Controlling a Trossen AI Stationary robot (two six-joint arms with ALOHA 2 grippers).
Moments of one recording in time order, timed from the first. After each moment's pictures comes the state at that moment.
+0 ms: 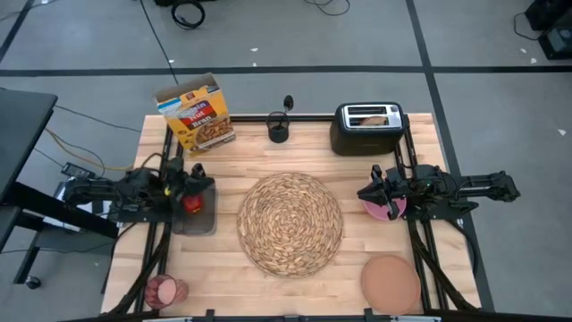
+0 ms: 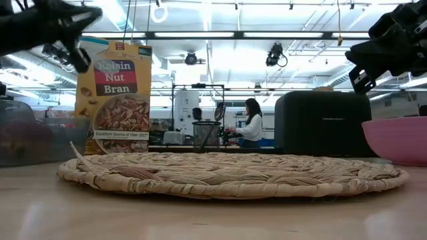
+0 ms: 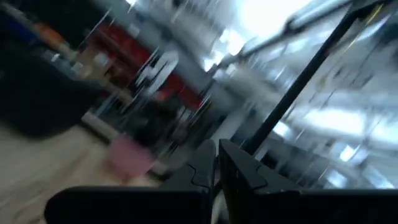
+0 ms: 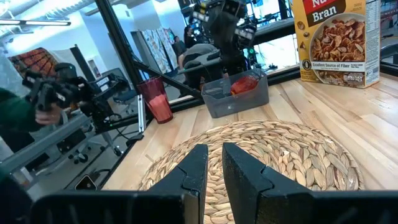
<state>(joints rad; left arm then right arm) -0.05 0.06 0.01 0.46 -0.11 -0.71 0.01 0.04 0.01 0.04 -0.13 0.31</state>
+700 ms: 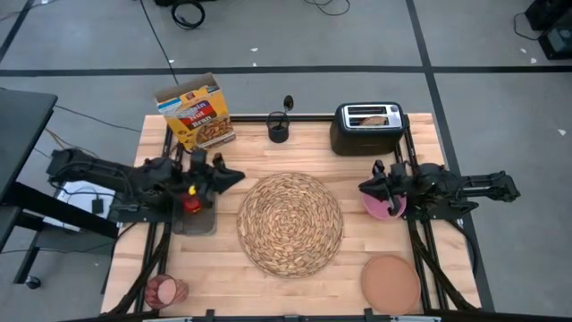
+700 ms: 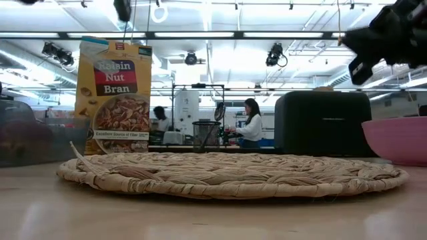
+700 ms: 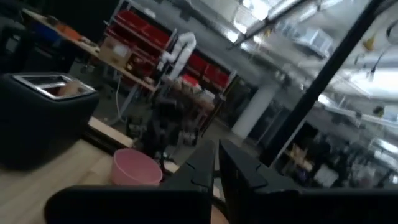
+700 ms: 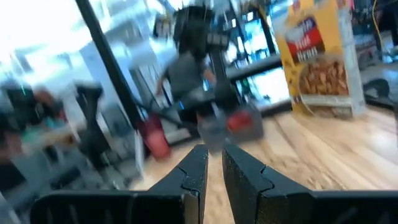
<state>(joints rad) -0.17 0.87 0.58 0.49 -0.25 -0.53 0.01 0.04 0.01 0.20 -0.05 0.38</state>
